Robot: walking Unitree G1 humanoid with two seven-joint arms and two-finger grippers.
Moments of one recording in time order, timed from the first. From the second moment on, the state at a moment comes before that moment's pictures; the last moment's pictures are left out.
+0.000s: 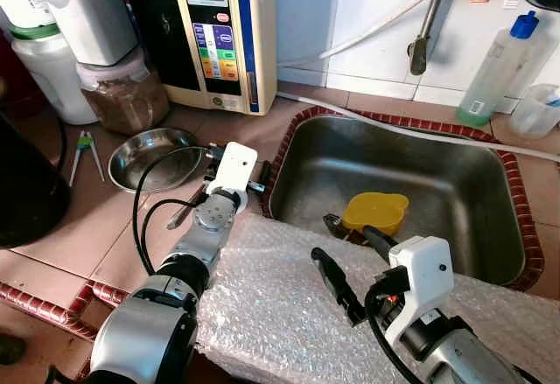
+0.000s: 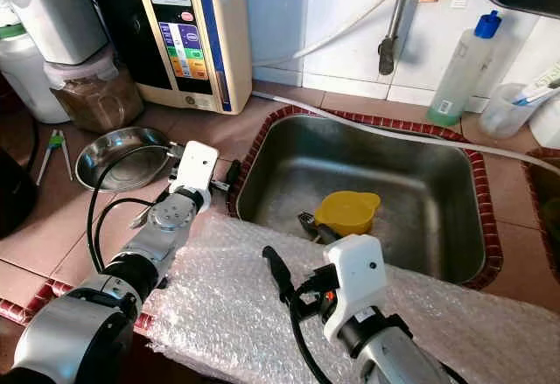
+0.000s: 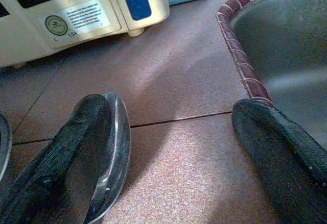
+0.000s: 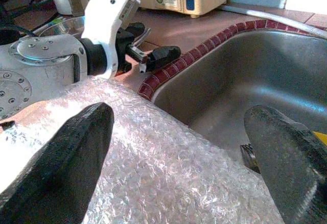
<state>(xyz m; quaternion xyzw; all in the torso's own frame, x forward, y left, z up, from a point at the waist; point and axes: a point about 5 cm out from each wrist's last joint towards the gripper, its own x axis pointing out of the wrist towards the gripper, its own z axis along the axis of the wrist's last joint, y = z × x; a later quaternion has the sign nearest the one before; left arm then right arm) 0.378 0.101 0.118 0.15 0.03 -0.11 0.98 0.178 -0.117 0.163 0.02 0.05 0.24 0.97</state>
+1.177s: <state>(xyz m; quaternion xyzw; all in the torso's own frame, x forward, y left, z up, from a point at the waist) 0.387 0.118 0.122 0.02 0.10 -0.08 0.99 0.181 -0.116 0.165 0.01 0.04 0.24 0.97</state>
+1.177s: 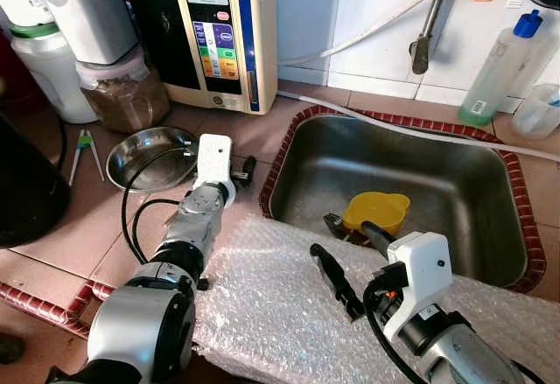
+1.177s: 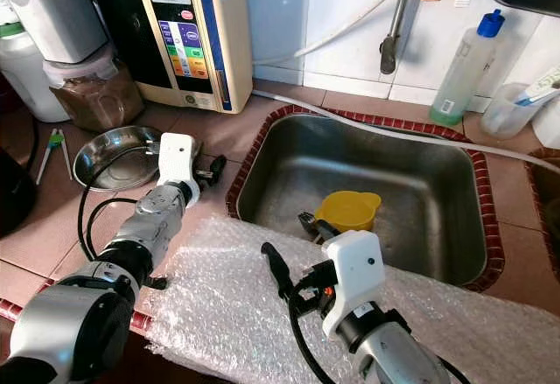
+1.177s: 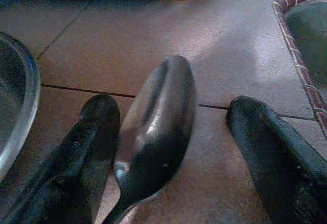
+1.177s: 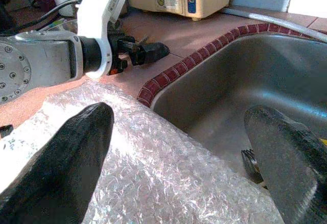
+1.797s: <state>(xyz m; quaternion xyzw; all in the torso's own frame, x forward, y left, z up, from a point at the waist) 0.387 0.114 0.124 -0.01 0.10 -0.11 0.99 0.185 -0.116 0.165 0.01 0.04 0.25 0.97</state>
